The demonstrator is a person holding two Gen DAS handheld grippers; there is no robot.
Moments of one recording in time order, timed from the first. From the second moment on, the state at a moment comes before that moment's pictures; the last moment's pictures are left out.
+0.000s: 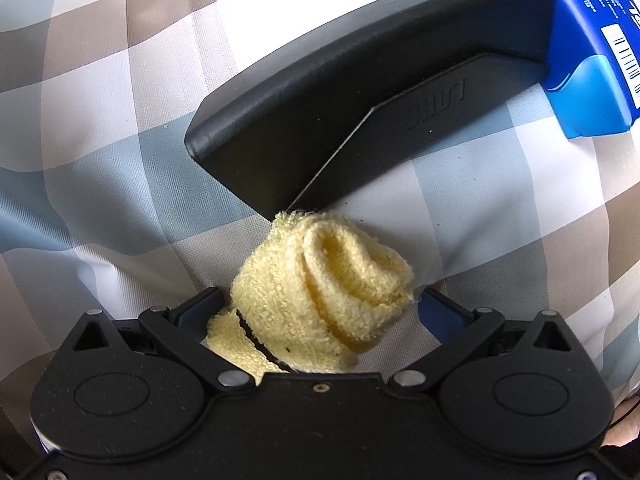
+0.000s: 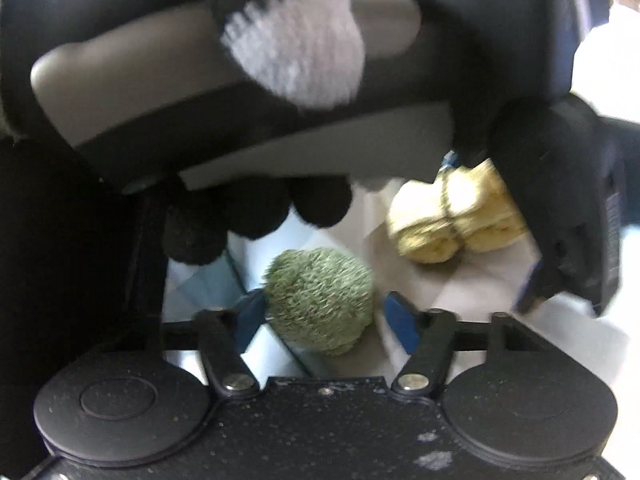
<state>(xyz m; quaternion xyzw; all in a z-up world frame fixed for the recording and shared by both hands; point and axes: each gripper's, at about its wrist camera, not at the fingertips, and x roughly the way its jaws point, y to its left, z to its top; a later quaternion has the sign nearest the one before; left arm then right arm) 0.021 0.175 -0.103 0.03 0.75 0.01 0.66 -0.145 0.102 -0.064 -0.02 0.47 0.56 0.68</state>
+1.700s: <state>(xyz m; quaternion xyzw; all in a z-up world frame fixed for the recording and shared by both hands) -0.040 0.159 -0.072 -0.15 0.61 0.12 0.76 -0.078 -0.080 -0.015 -0.03 0.46 0.28 0.85</state>
